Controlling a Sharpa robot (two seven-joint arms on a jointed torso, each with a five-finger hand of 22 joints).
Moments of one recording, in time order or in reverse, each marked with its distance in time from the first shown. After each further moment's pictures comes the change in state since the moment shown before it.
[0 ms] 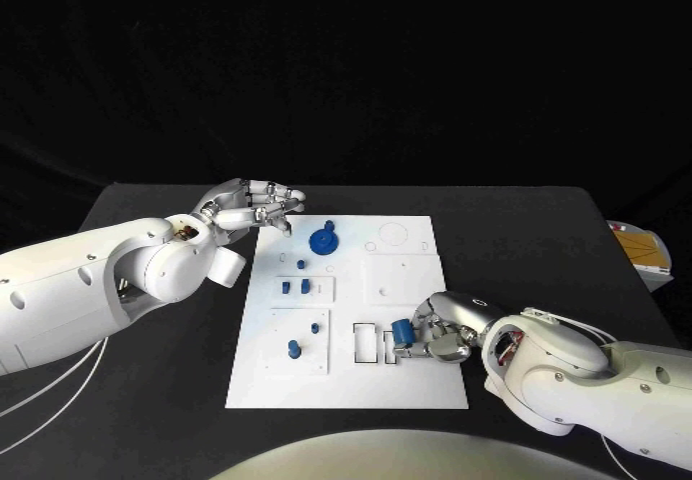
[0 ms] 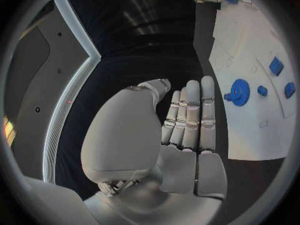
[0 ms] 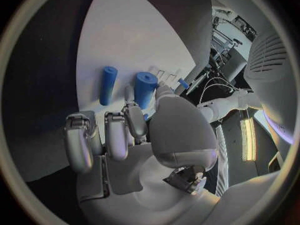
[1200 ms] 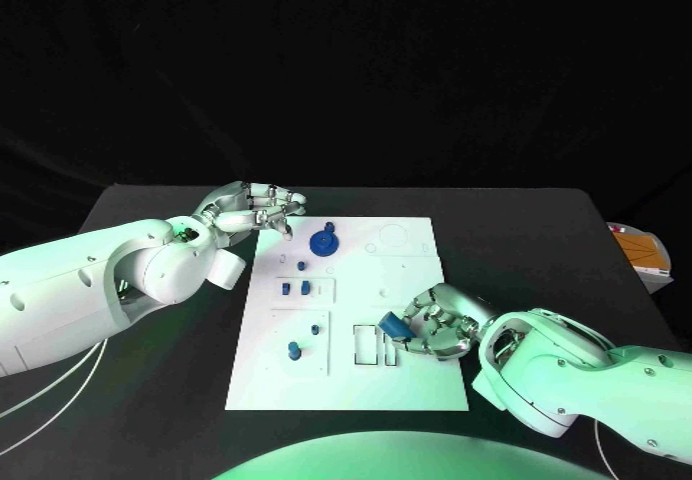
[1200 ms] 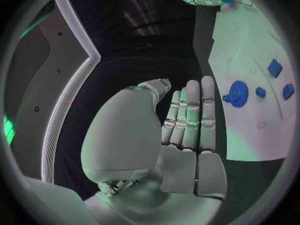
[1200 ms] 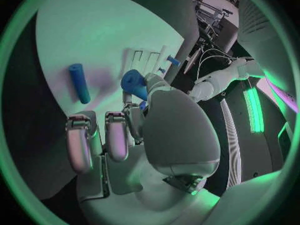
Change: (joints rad) left arm 0.000 -0.001 -0.001 0.001 0.000 0.011 -0.010; left_hand 0.000 0.000 0.003 -0.009 0.000 0.000 0.000 0.000 0.000 -0.004 -0.004 0.000 -0.001 0.000 0.000 -0.004 -0.002 0.000 0.004 0.004 0.000 0.000; right arm 0.027 0.007 -0.002 0.041 0.259 -0.150 0.030; right_hand 0.173 -0.049 0.169 0.049 0.183 -0.006 0.008 -0.011 -0.008 0.014 -0.014 0.004 0.000 0.000 -0.014 0.006 0.000 0.000 0.000 -0.015 0.004 0.000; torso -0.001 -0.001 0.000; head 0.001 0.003
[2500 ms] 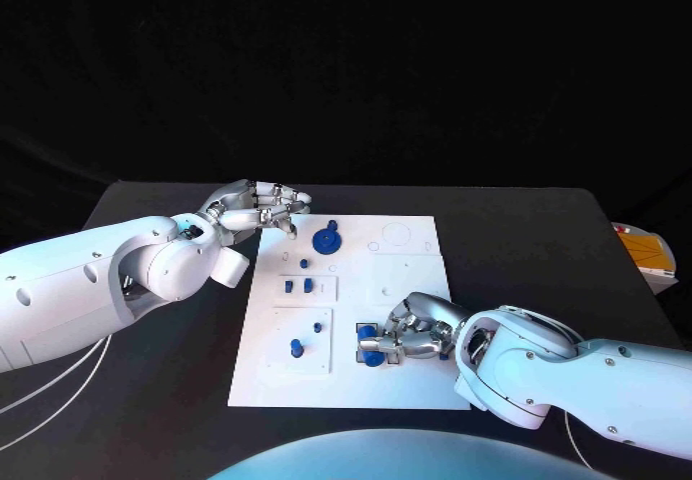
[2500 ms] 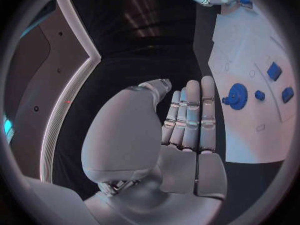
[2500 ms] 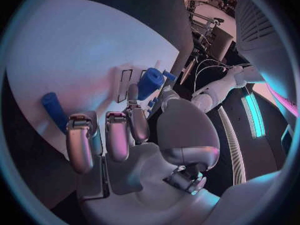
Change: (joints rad) left arm 0.000 0.000 0.000 0.003 -0.002 0.013 -0.005; left_hand 0.004 0.004 0.002 -0.007 0.000 -0.002 0.002 0.000 0.000 0.000 0.000 0.000 -0.001 0.000 0.000 0.000 0.000 0.000 0.000 0.000 0.000 0.001; right arm -0.002 0.102 0.000 -0.064 0.013 0.119 -0.002; right_hand -0.393 0.027 -0.158 -0.045 -0.318 0.063 -0.048 0.105 0.077 0.023 -0.020 0.014 0.001 0.000 -0.014 0.008 0.000 0.000 0.000 -0.014 0.000 0.000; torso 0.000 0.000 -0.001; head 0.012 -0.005
